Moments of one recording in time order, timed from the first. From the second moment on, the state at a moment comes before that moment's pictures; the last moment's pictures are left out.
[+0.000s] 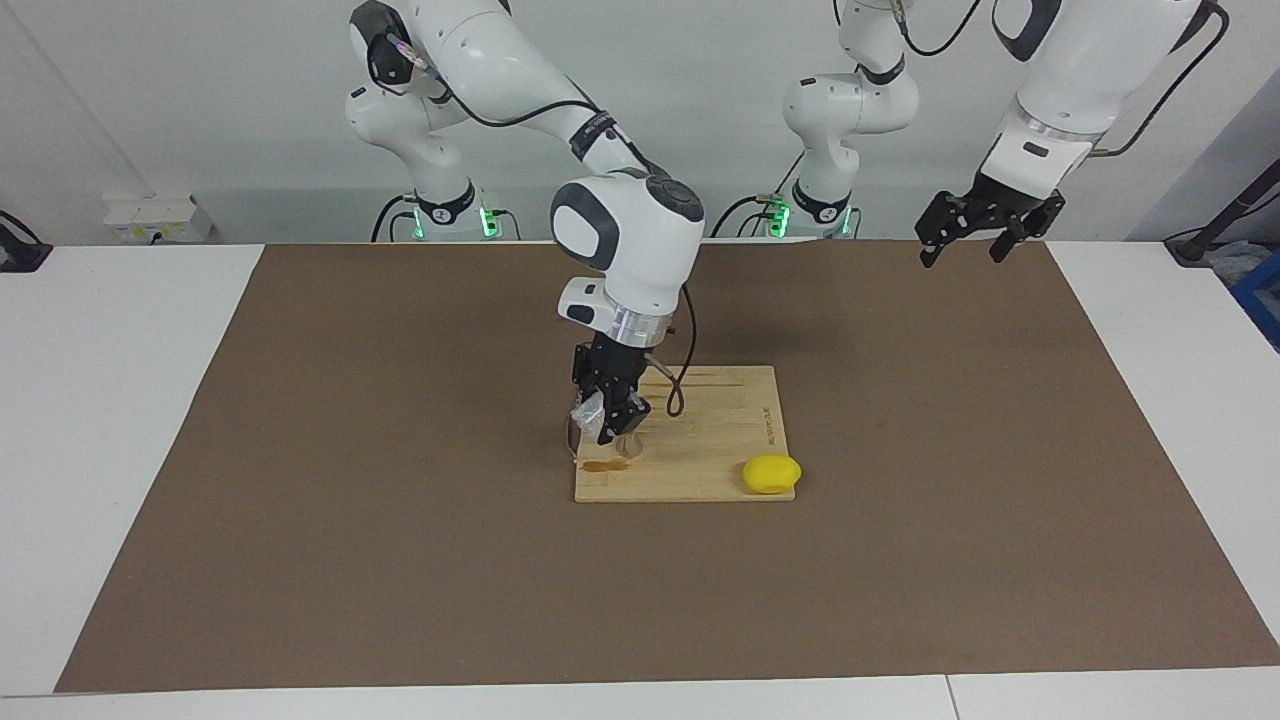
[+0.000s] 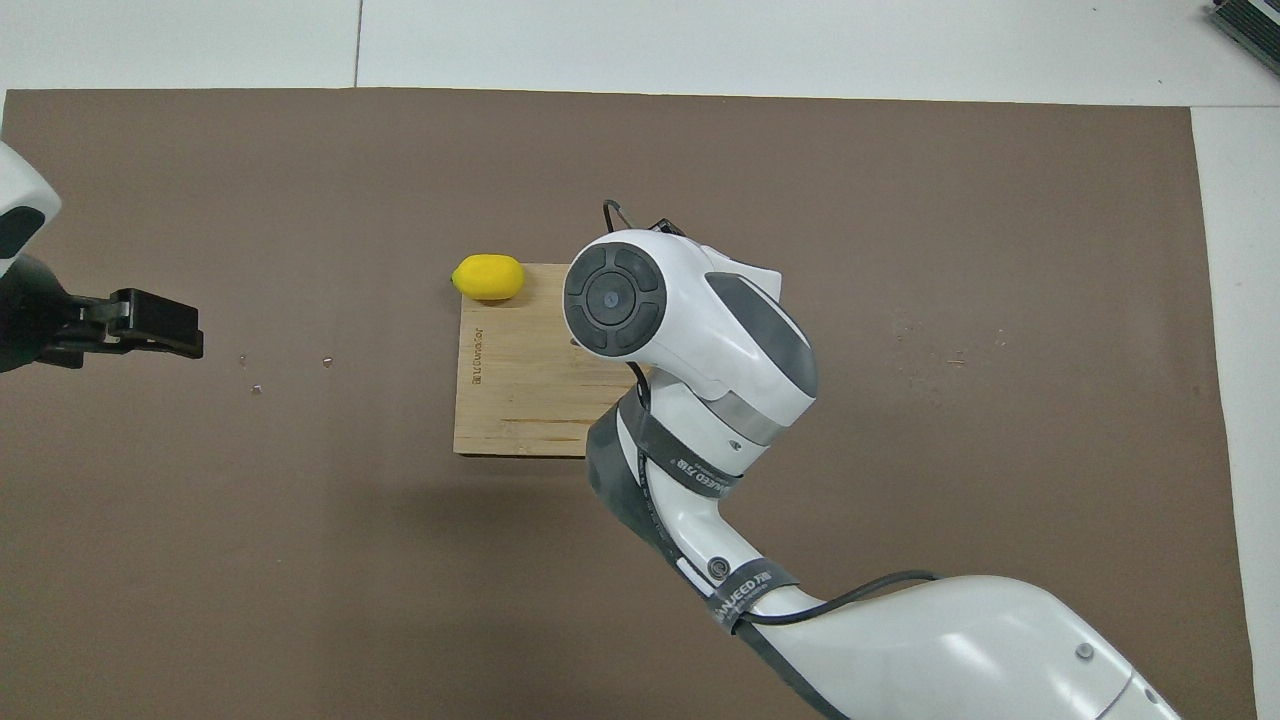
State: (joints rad) left arm -0.03 -0.07 -0.08 -1.64 -0.02 1.55 -0.13; right arm 0.50 0.49 0.10 -1.44 -0.43 1.98 1.82
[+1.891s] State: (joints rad) left arm -0.03 -0.07 -0.08 -1.64 -0.02 1.55 -0.13; right arm 0.03 0.37 0.09 -1.70 0.58 2.01 1.30
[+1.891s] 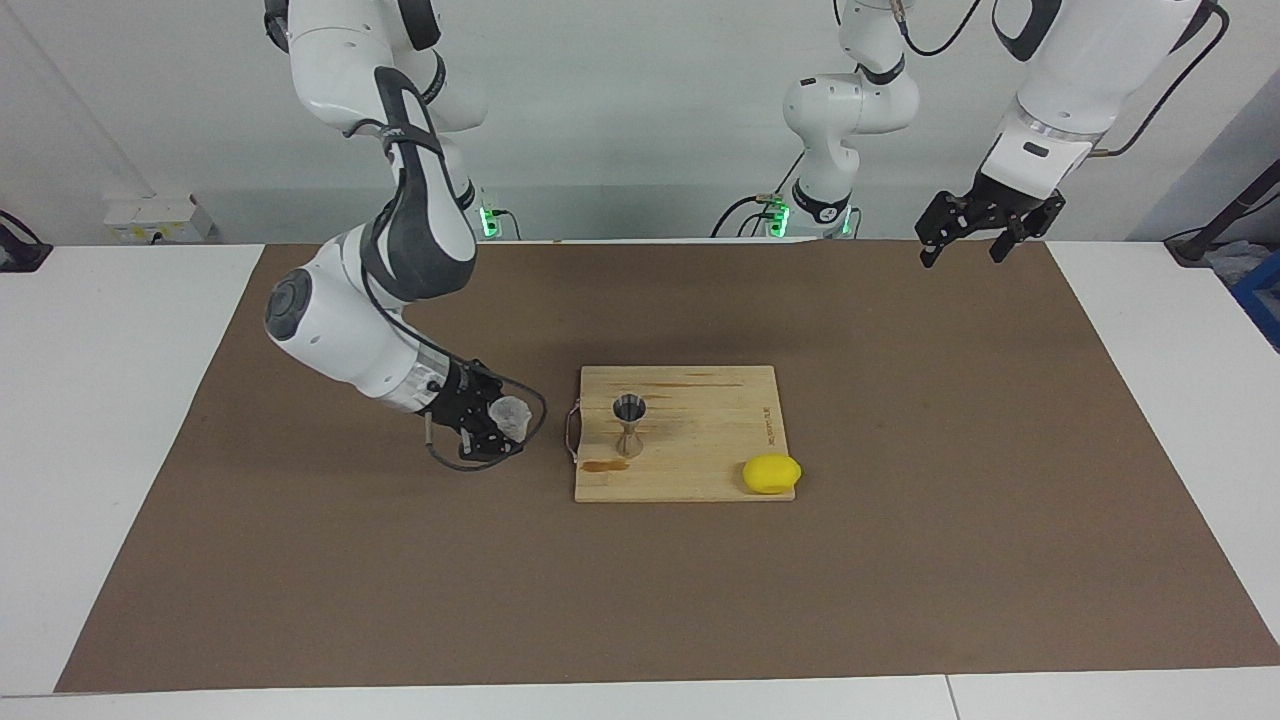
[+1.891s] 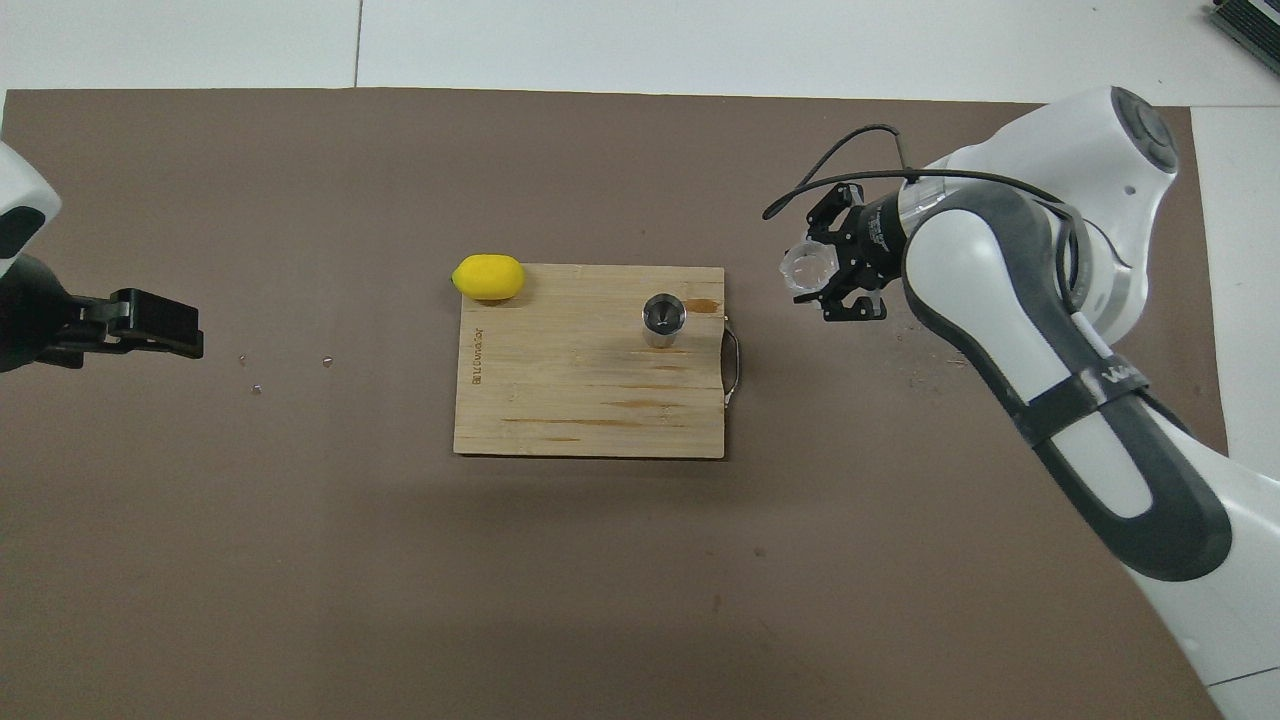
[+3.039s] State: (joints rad) left arm -0.03 -0.07 -0.08 -1.64 -0.02 1.55 -0.13; right arm -0.25 0.35 0.08 -2.03 0.76 2.07 0.87
